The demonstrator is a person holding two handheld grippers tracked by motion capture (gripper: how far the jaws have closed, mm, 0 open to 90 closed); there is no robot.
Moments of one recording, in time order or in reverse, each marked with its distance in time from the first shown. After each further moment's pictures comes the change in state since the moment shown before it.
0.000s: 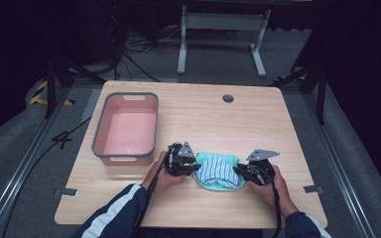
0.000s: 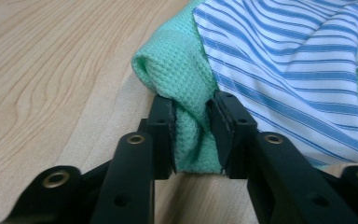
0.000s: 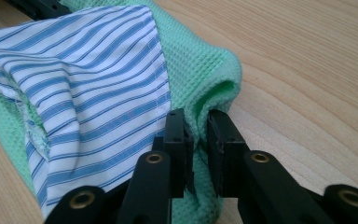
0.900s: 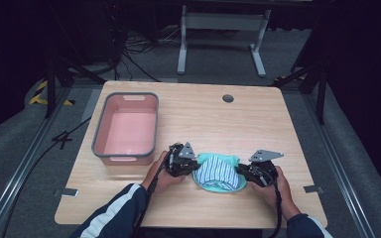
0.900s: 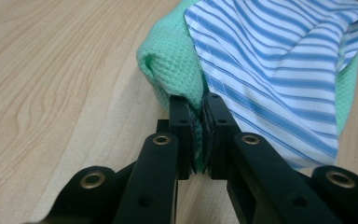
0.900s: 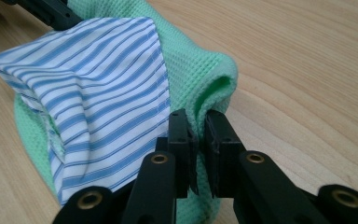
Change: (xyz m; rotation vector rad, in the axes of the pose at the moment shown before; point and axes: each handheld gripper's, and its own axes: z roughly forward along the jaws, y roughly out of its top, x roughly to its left) left arm -0.006 0.007 -0.009 0.013 -0.003 0.050; right arm 0.005 0.004 -0.015 -0.034 0.000 -0.007
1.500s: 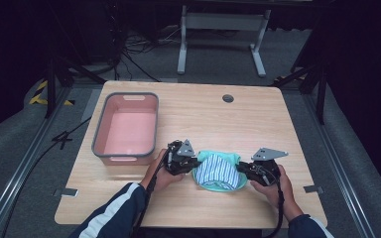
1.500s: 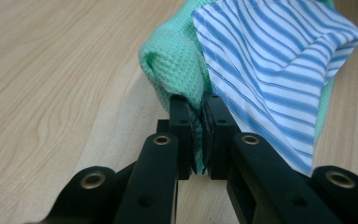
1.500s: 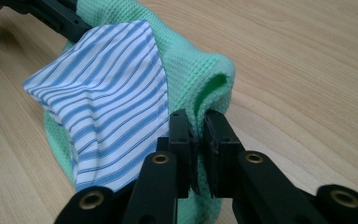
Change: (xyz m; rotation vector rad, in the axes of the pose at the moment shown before) left arm -0.001 0.010 -0.015 -0.030 0.011 0.009; right arm 0.004 0.010 -0.014 -0.039 0.004 0.008
